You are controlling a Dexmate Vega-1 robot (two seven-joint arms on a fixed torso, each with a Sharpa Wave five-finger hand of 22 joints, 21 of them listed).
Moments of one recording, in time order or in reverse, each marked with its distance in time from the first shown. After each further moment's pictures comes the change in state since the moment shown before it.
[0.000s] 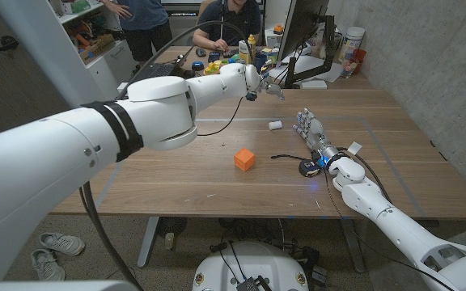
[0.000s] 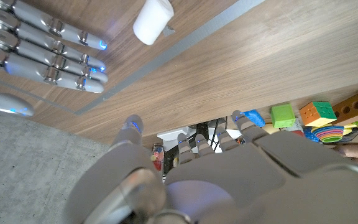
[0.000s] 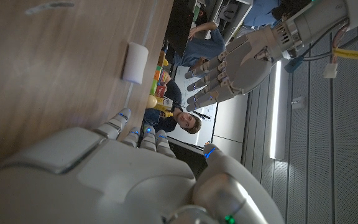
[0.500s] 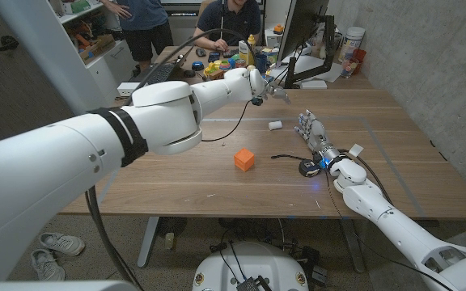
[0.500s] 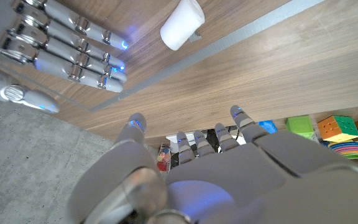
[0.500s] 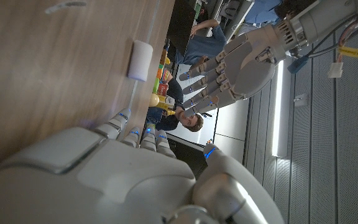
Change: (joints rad) left arm 0.036 -0.025 -0.054 0.000 -0.003 0.002 -0.003; left_hand 0.020 0.020 0.006 -0.006 -0.006 0.036 0.000 0.006 0.004 0.061 0.004 0.016 0.000 0.048 -0.003 0.011 -0.003 0.050 -0.004 0.012 0.000; right arm -0.009 0.000 0.008 0.010 0.009 0.007 0.005; right_hand 0.000 0.000 0.000 0.000 0.000 0.000 0.000 0.000 0.000 0.000 0.000 0.000 0.000 0.000 0.000 0.000 0.000 0.000 0.000 0.000 0.000
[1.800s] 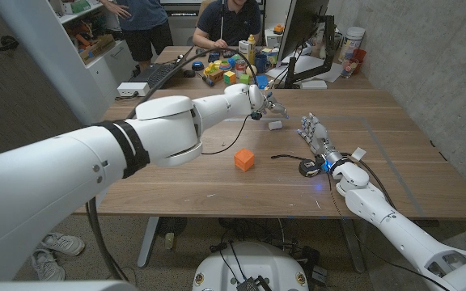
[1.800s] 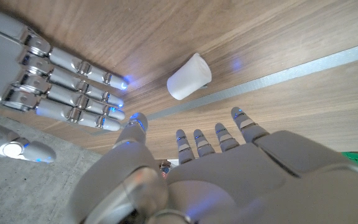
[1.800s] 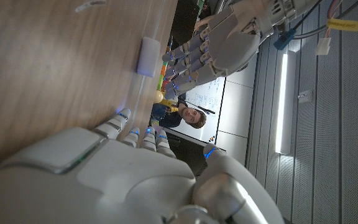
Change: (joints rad) left arm 0.069 0.006 0.019 0.000 -0.001 0.000 -0.003; left_hand 0.016 0.013 0.000 0.000 -0.014 0.027 -0.005 0.004 0.001 0.005 0.005 -0.004 0.000 0.000 0.000 0.000 0.003 -0.015 0.007 -0.005 0.000; right arm -0.021 -0.006 0.011 0.003 0.009 0.009 -0.003; right_hand 0.000 0.000 0.000 0.000 0.000 0.000 0.000 0.000 0.000 0.000 0.000 0.000 0.000 0.000 0.000 0.000 0.000 0.000 0.000 0.000 0.000
